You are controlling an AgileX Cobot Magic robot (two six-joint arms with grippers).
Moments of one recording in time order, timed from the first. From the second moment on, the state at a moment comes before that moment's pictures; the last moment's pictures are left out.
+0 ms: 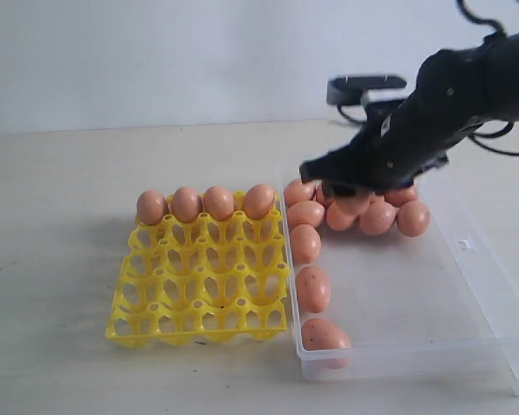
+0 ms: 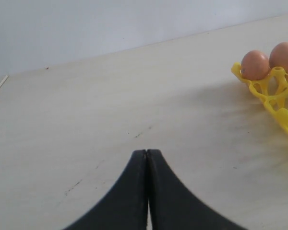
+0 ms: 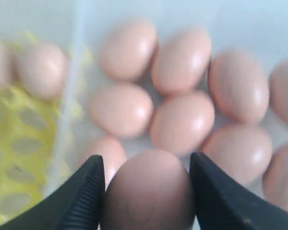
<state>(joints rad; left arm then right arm) 0.01 0.01 0.00 -0.05 0.37 0.21 0.41 1.80 -1.13 0.05 0.46 0.15</state>
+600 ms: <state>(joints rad) 0.01 0.01 0.00 -0.05 0.37 0.21 0.67 1.99 -1.08 -0.49 -0.60 0.43</state>
